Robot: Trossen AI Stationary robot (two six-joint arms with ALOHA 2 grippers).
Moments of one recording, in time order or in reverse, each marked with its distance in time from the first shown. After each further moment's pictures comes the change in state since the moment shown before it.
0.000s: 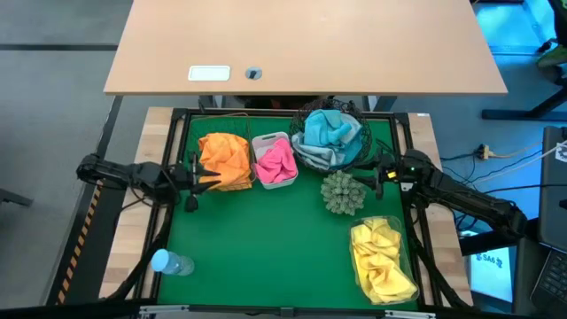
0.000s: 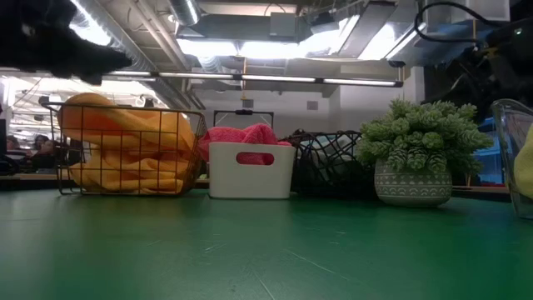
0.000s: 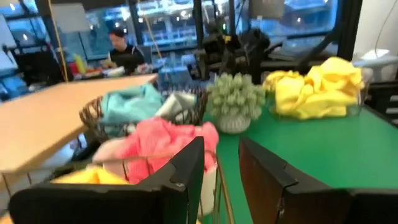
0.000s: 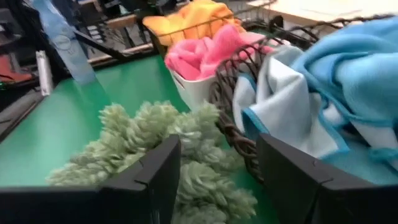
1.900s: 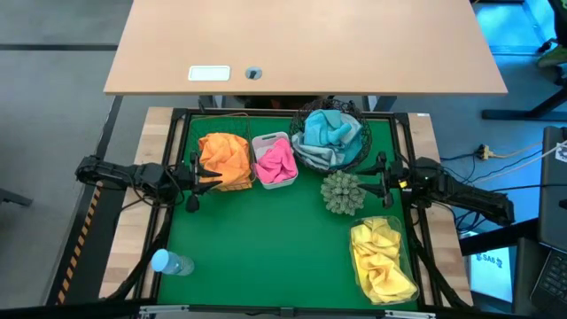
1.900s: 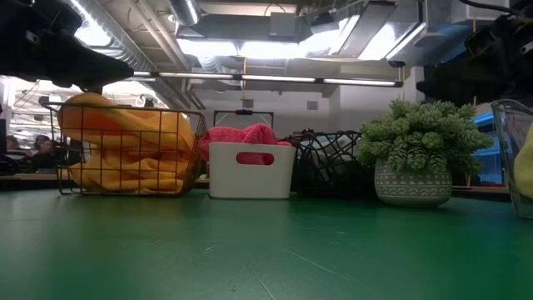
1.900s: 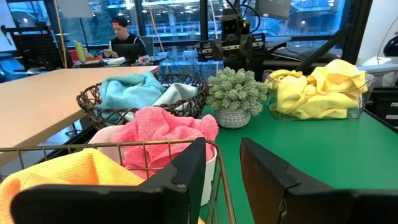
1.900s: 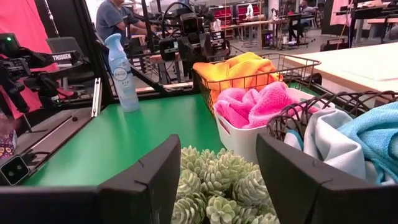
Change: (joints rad) left arm 0.027 0.000 -0.037 0.010 0.018 -0.081; right arm 0.250 -0.222 0.000 -0.012 0.126 0.000
